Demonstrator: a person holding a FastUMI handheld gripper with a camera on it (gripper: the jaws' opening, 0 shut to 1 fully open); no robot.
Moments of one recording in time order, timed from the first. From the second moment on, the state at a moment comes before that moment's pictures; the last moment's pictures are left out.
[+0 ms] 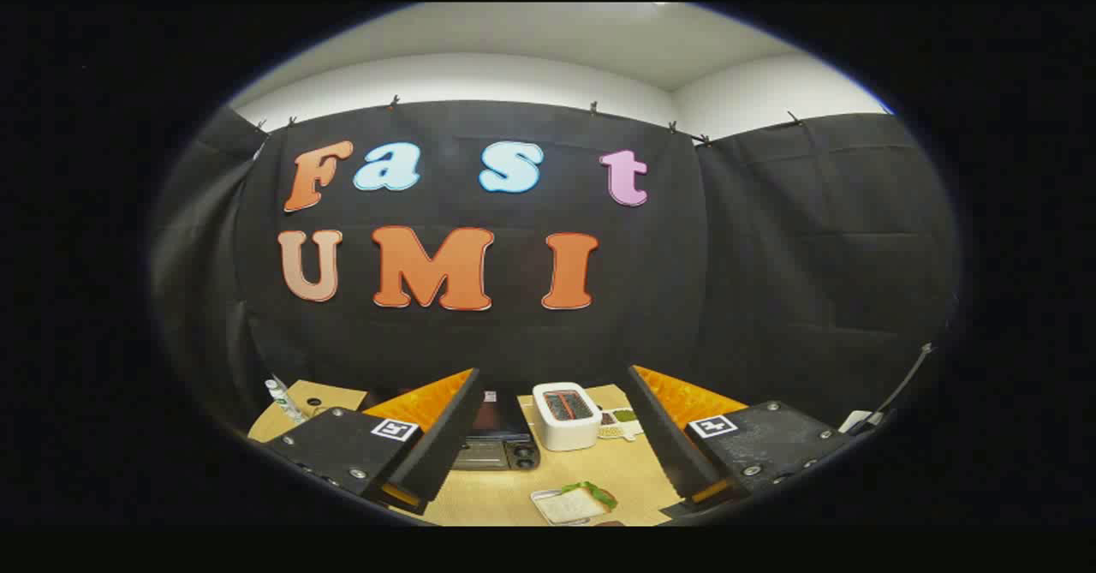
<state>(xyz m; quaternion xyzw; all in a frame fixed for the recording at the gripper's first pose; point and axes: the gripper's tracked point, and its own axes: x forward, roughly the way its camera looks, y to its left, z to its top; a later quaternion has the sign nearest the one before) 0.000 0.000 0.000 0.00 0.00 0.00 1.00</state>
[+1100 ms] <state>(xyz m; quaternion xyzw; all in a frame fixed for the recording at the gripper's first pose) 0.009 -0.012 -0.022 0.00 0.01 -0.01 1.00</state>
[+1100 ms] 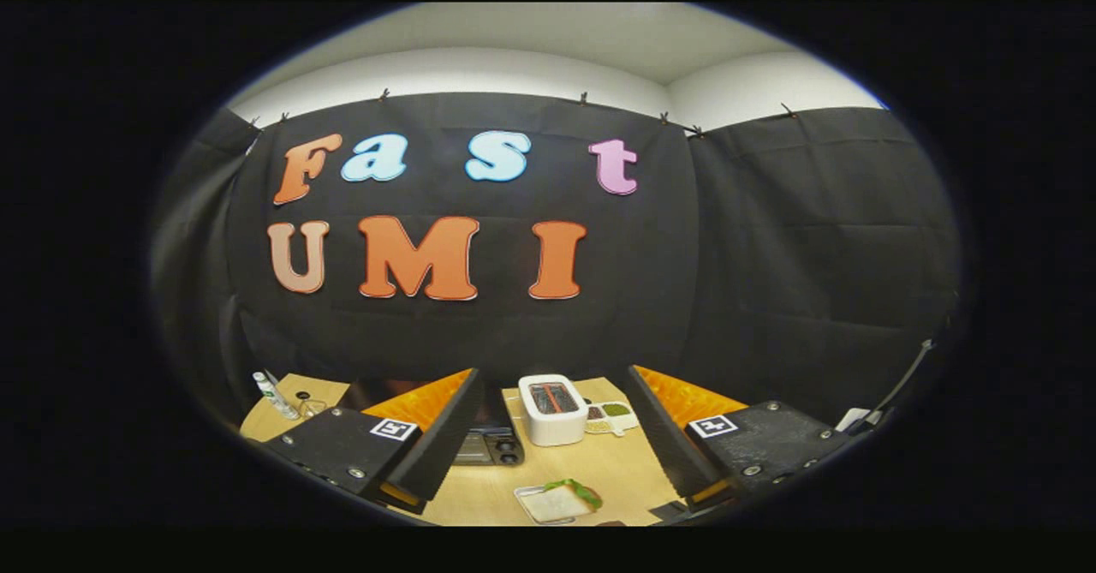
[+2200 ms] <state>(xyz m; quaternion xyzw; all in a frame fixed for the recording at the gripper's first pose) 0.153 0.215 -0.241 0.00 0.13 0.10 0.99</state>
